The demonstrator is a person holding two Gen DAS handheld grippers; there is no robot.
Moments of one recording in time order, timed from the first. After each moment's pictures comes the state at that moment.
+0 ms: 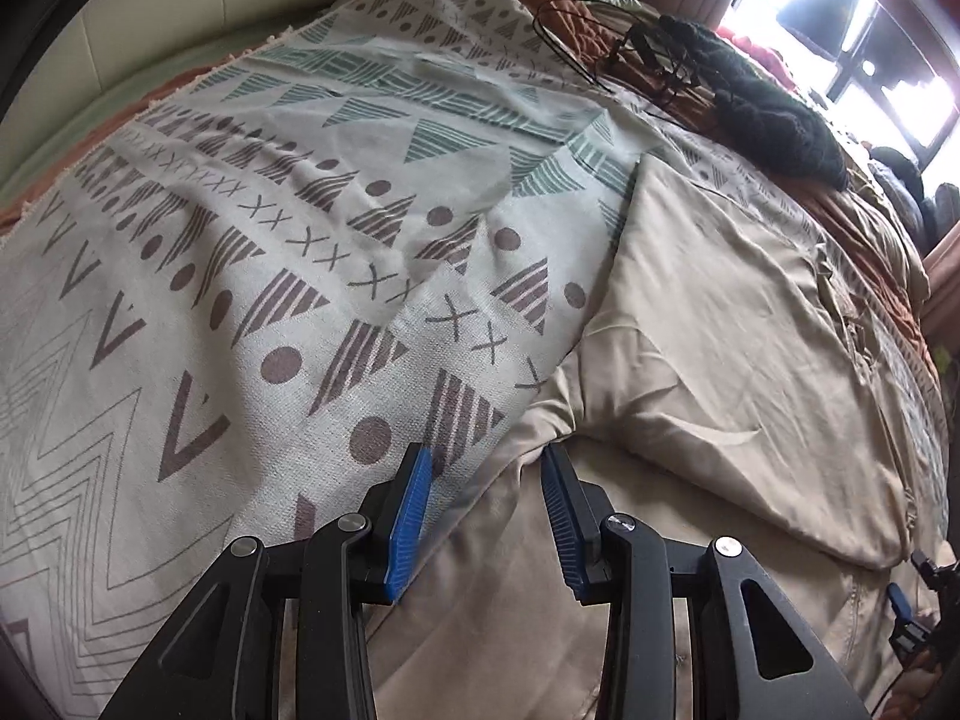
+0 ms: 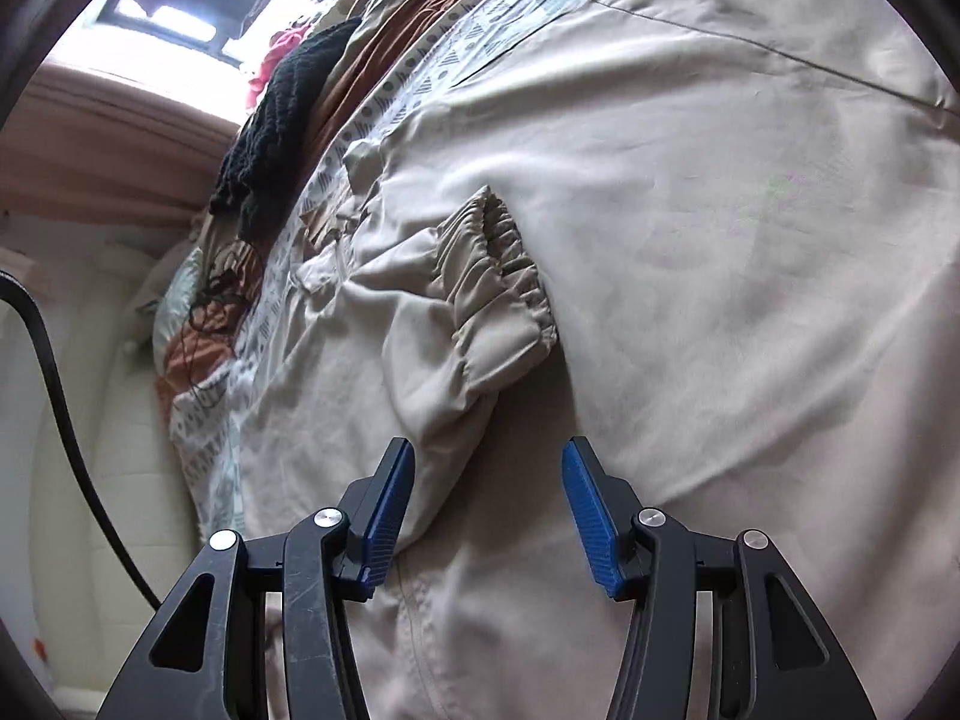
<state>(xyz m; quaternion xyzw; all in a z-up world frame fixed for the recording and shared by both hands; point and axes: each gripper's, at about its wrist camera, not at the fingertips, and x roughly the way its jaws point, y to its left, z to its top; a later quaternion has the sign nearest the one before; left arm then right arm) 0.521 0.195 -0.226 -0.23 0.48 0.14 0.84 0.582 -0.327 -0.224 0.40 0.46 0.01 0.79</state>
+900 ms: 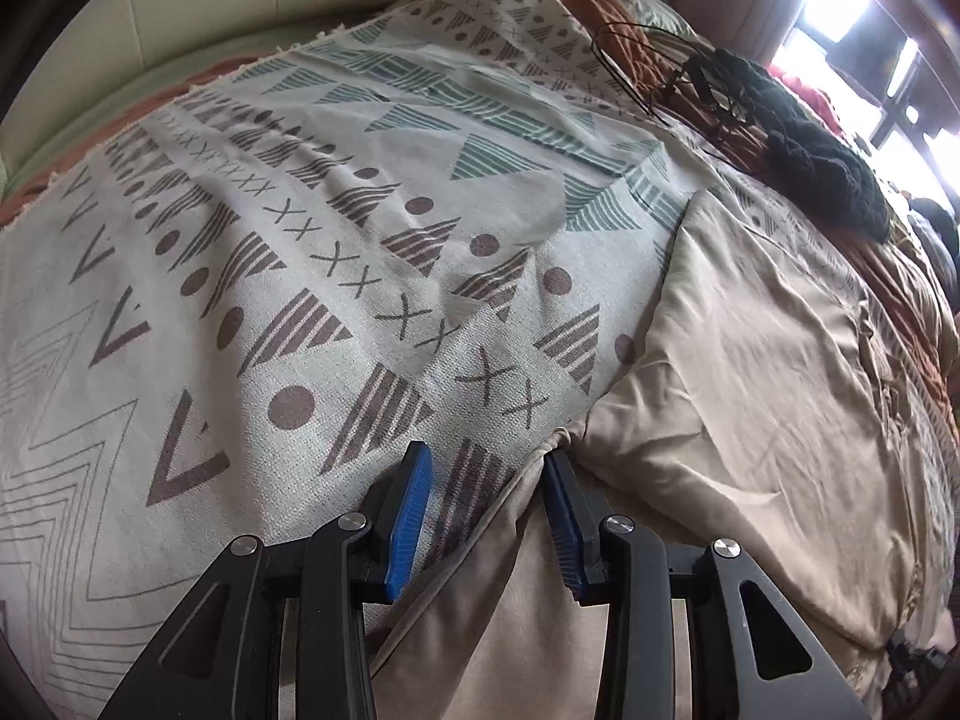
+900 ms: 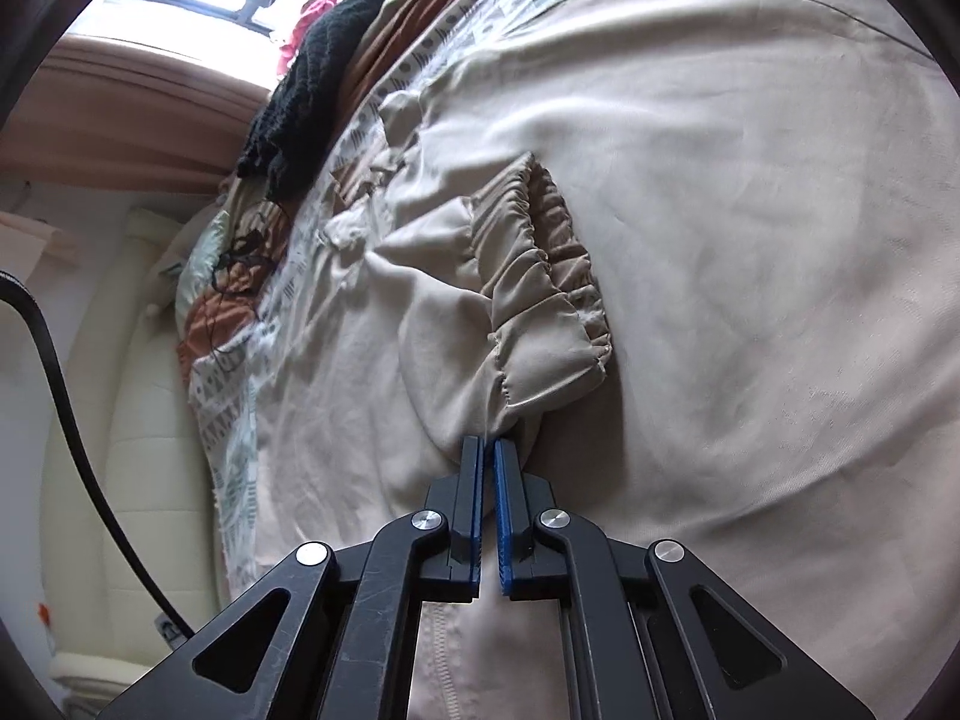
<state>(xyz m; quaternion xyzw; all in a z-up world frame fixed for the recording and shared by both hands) 0.536 0.207 -0.234 -0.26 0.45 0.21 0.83 0.598 -0.303 -0.238 0.38 0.48 0.06 0.79</state>
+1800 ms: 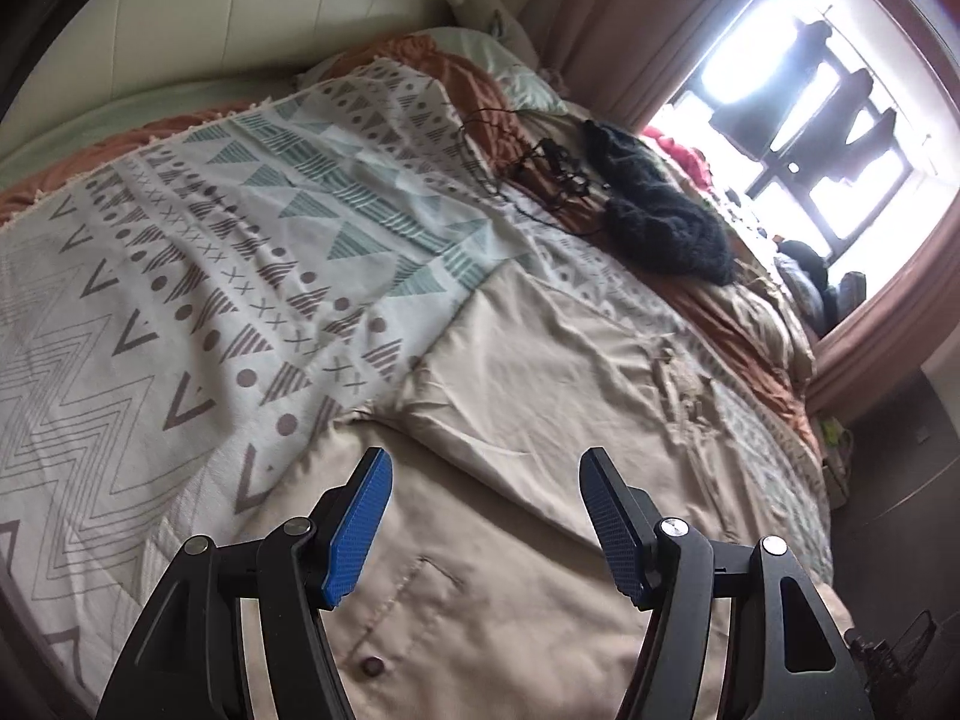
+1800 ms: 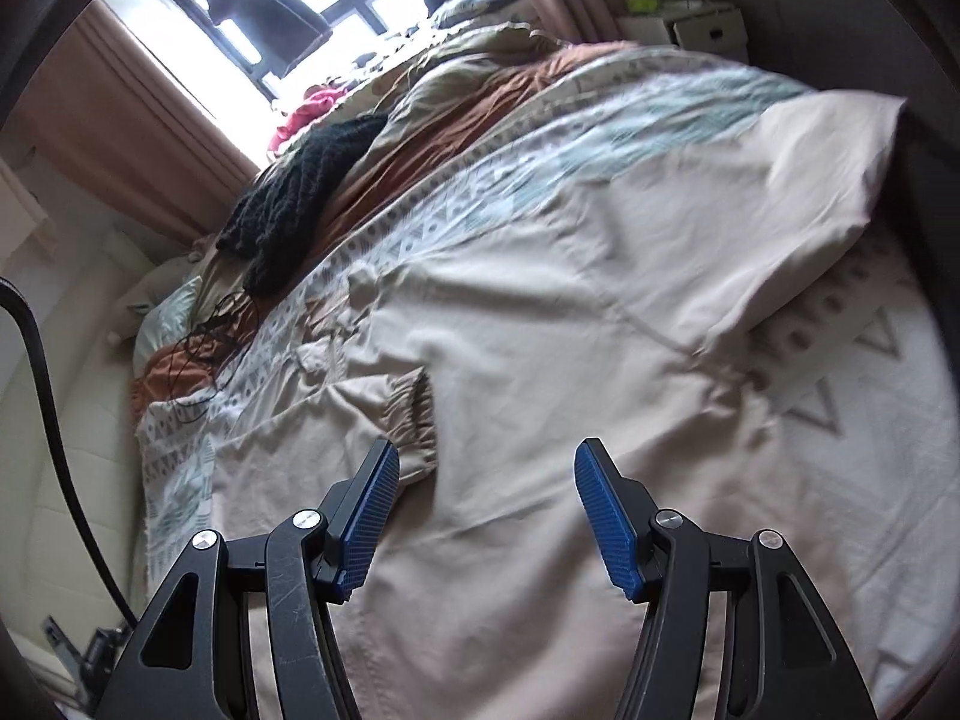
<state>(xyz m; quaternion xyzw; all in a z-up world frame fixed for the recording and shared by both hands) 0.455 0.153 -0.107 -0.32 0.35 0.08 0.87 0.492 -0.415 -0.090 0.27 0.39 -0.05 0.88</state>
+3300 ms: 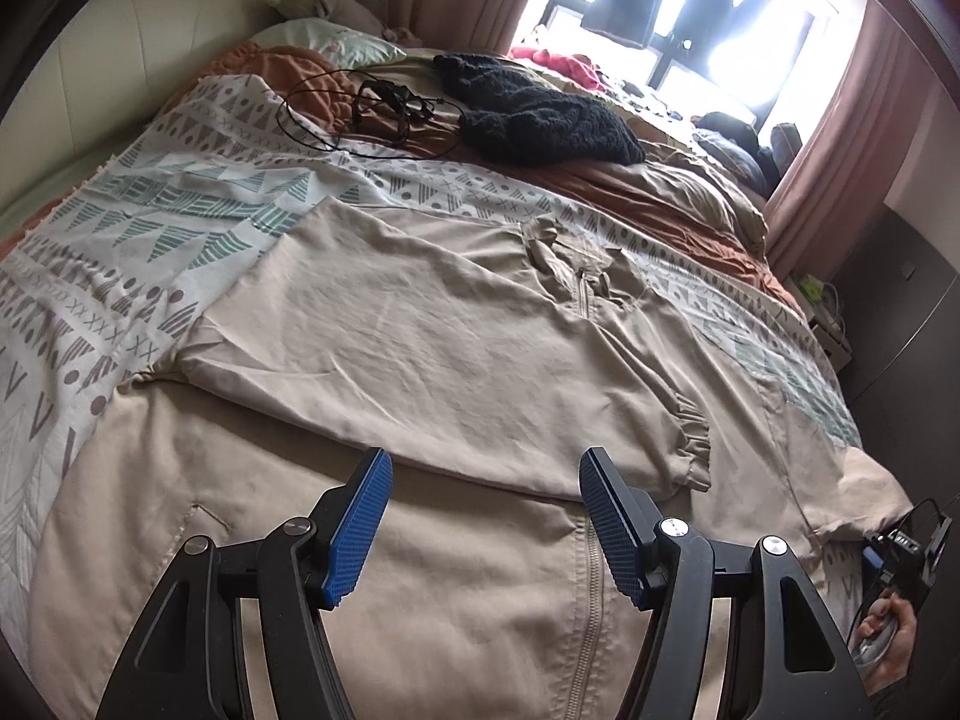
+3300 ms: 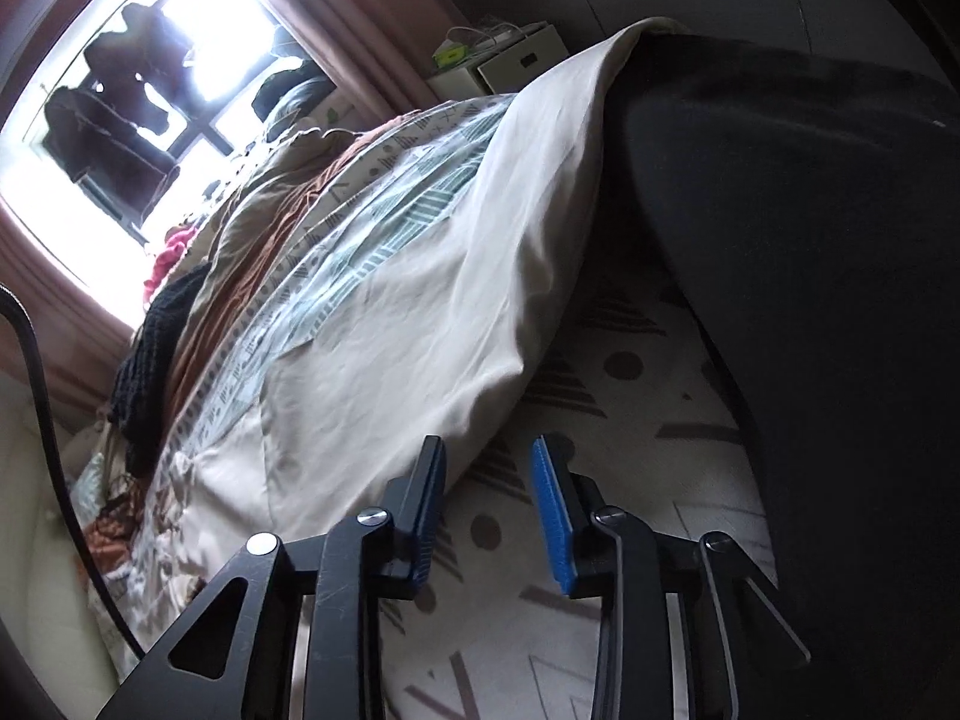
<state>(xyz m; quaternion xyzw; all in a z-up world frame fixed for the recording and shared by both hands) 0.501 -0.014 -0.129 -0.19 0.39 0.00 0.90 0.500 -0.662 -0.174 0.36 0.32 -0.19 0.85</state>
